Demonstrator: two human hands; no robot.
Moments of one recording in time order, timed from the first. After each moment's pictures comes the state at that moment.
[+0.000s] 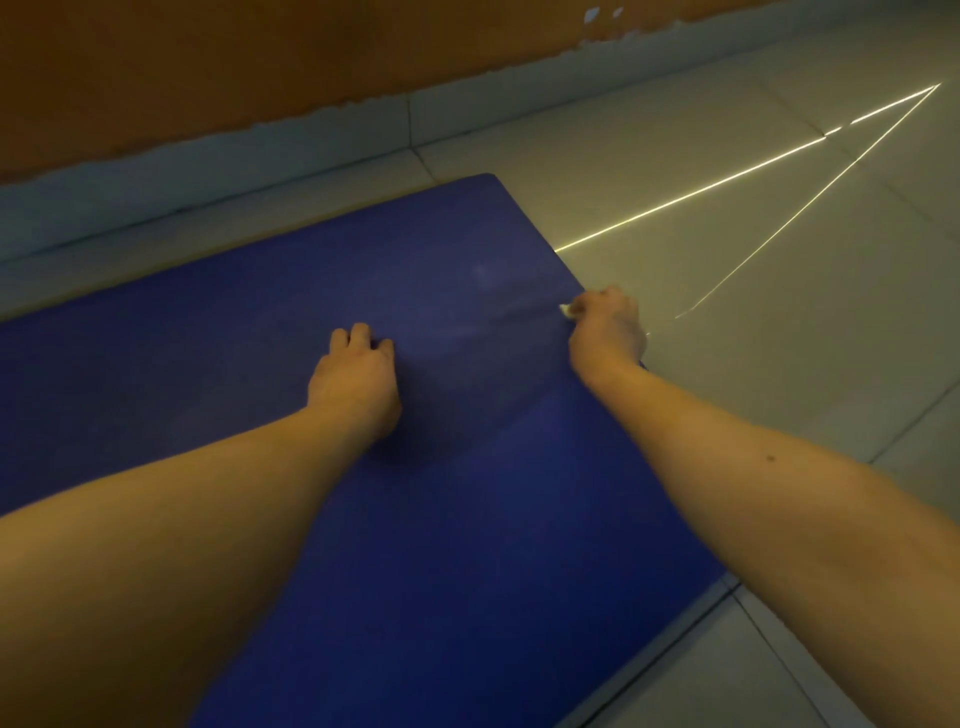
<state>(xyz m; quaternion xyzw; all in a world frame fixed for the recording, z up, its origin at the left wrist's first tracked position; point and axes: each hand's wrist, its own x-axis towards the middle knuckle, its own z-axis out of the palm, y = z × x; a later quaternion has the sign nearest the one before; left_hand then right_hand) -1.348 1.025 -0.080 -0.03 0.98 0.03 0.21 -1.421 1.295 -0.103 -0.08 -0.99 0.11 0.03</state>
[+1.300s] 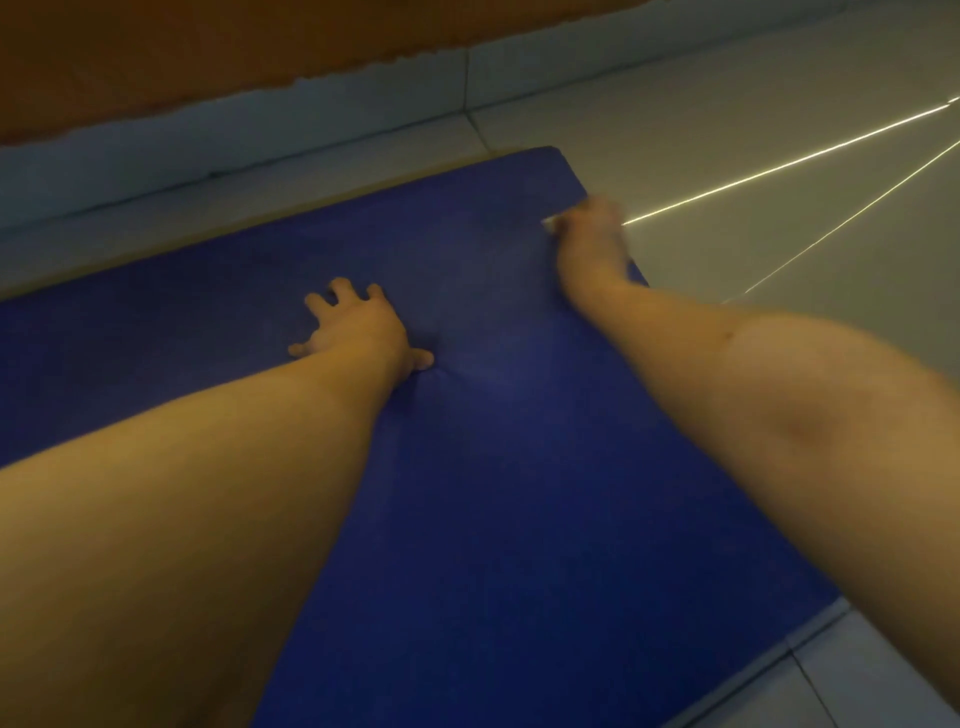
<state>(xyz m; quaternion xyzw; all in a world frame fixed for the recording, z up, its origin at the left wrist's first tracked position) -1.405 0.998 -0.080 -0.23 0.93 0.11 0.28 -1.532 1.224 -0.109 0.09 -0.99 0.11 0.04</state>
